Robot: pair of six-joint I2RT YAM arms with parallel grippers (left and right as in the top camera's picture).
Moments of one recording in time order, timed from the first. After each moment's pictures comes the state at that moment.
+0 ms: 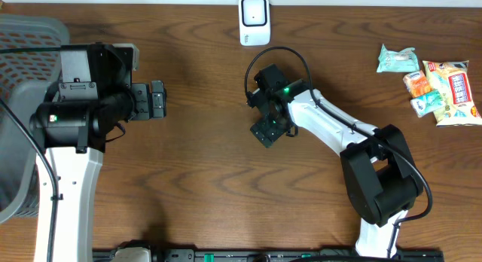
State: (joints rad) left arm 0.02 1.29 1.42 -1.07 0.14 -0.01; right arm 0.53 2.00 1.38 -0.79 -0.03 -0.18
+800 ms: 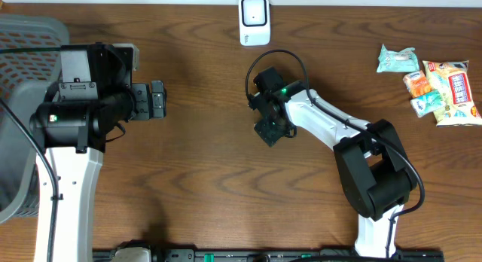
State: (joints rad) left arm 0.02 1.29 1.42 -1.07 0.14 -0.01; right arm 0.53 2.05 1.38 -0.79 -0.01 -0.14
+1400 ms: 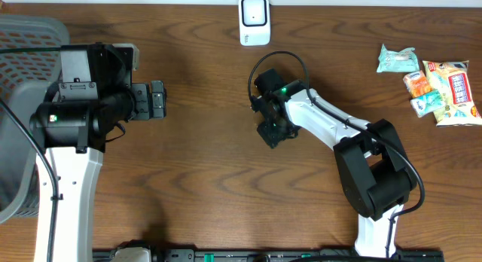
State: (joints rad) left arm 0.02 1.29 1.42 -1.07 0.14 -0.01; right arm 0.53 2.05 1.39 -0.87 -0.02 -0.09
